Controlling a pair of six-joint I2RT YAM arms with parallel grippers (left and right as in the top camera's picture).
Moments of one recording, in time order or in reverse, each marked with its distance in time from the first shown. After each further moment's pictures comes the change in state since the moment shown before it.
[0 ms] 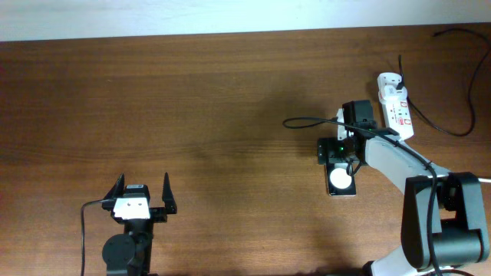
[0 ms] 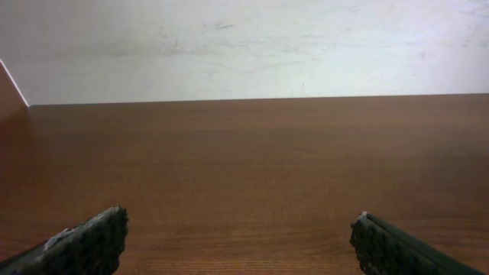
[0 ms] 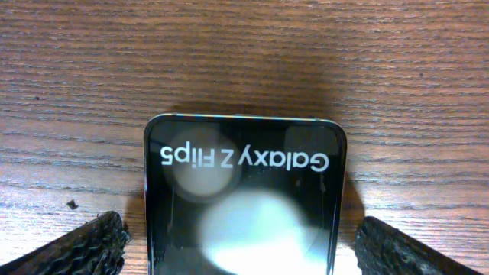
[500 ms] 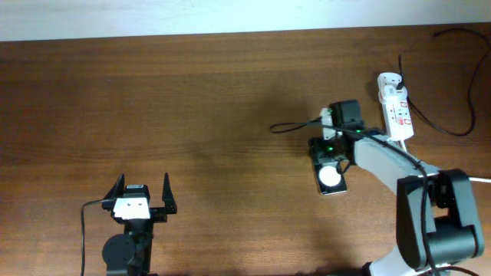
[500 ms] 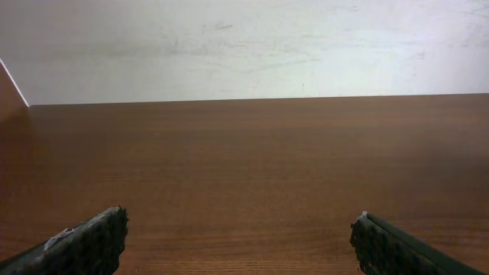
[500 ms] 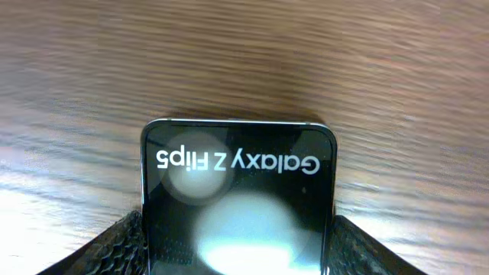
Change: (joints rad) left arm 0.000 0.000 0.000 0.000 0.000 0.000; right arm 0.089 0.013 0.006 0.056 -0.047 -0.065
